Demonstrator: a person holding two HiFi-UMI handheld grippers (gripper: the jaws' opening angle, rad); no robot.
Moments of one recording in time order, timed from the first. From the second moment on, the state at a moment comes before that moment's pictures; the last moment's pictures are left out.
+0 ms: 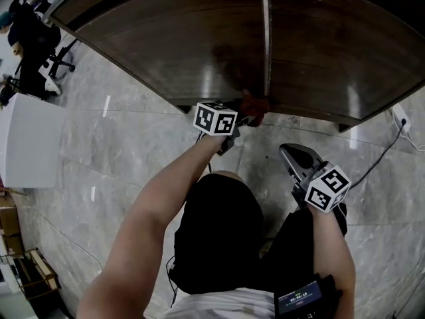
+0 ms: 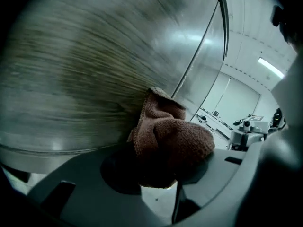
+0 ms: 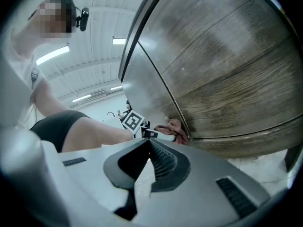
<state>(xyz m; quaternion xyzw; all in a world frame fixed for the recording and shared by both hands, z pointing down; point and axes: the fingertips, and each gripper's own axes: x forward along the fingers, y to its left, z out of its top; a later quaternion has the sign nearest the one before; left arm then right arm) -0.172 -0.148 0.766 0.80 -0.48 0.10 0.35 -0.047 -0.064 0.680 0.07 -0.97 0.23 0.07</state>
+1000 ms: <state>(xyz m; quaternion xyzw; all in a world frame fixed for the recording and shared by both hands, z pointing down) -0.509 0.010 0.782 0.51 -0.79 0.04 0.34 -0.083 -0.054 0.719 0.04 -0.97 0.21 0.13</state>
